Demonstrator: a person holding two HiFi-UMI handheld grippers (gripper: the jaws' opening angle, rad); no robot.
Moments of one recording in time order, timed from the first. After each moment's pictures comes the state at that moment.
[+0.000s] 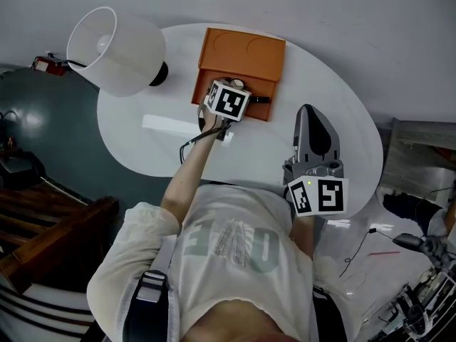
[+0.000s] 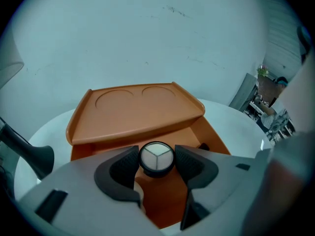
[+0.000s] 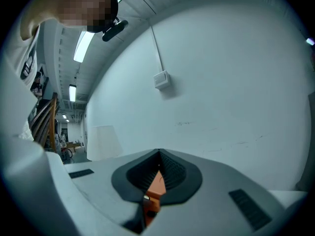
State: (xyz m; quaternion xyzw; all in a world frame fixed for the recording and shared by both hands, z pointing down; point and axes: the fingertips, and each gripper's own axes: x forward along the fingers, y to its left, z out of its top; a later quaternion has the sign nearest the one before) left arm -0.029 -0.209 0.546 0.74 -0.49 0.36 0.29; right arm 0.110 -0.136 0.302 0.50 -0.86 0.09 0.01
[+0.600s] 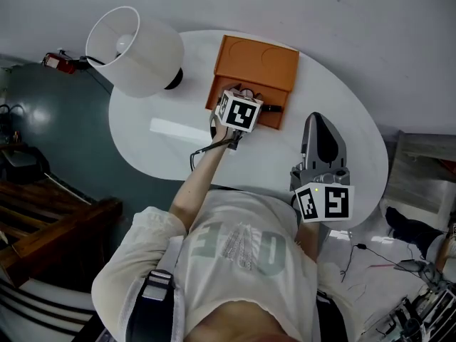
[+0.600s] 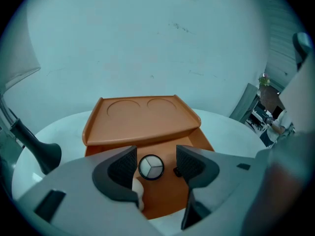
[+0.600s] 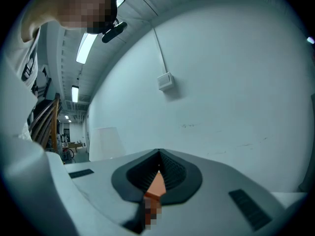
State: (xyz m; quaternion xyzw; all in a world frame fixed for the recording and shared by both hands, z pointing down) left arm -0.032 -0.203 0.520 0.74 -0.52 0.32 0.29; right arm 0.097 -0.132 0.293 0.49 -0.87 0.08 0.00
